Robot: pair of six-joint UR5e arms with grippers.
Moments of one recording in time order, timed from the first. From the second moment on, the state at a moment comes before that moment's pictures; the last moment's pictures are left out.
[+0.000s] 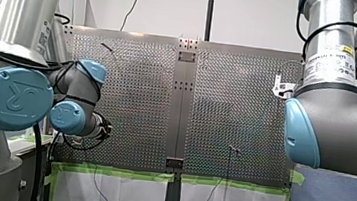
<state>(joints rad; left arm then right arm) -0.50 -1.71 -2.68 -2.16 -2.02 -1.74 1.52 -1.04 1.41 -0.40 1.19 1.62</state>
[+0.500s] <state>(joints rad) -0.50 -1.71 -2.68 -2.16 -2.02 -1.74 1.52 -1.04 1.42 -0.39 1.27 1.62</state>
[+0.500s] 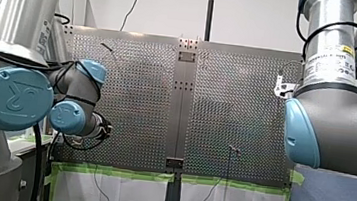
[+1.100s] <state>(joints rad) -0.50 -1.71 -2.68 -2.16 -2.02 -1.74 1.51 -1.06 1.46 -0.36 1.43 1.64</state>
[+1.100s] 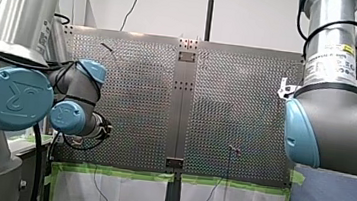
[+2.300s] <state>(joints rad) -0.51 -1.58 -2.65 -2.10 -1.82 -1.88 1.75 -1.19 1.77 -0.57 1.65 1.61</state>
